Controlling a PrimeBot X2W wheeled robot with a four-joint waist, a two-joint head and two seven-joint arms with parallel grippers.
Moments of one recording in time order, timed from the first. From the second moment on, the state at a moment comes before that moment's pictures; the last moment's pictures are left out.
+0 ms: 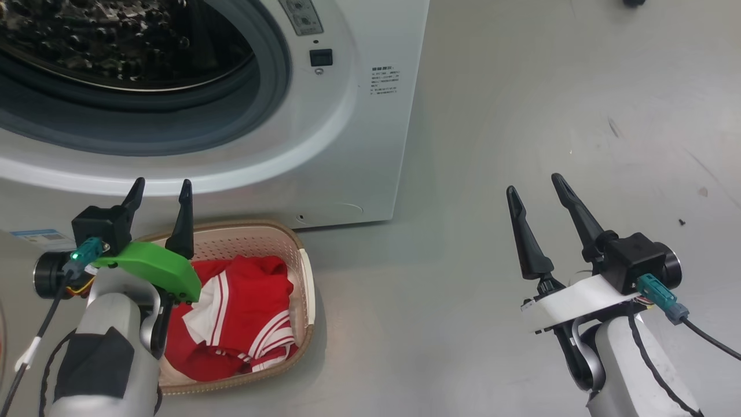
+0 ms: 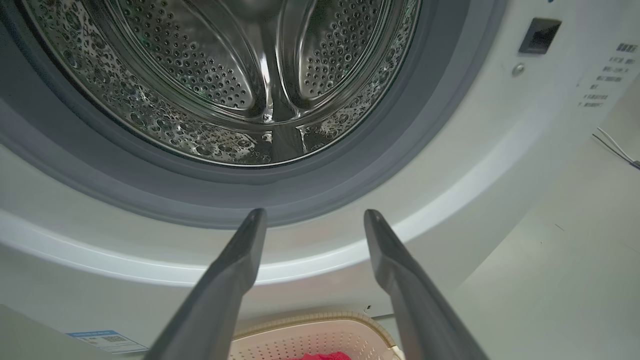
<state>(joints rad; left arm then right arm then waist) -0.53 0.07 -0.07 0.73 -0.23 -0.12 -0.25 -0.21 -0.05 0.21 0.17 0.21 0.08 -0.25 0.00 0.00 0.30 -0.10</state>
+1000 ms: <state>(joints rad) -0.14 0.05 -0.06 0.36 -0.24 -0.12 -0.25 -0.04 -0.05 0.19 0.16 0.23 0.09 -0.25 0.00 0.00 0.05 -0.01</state>
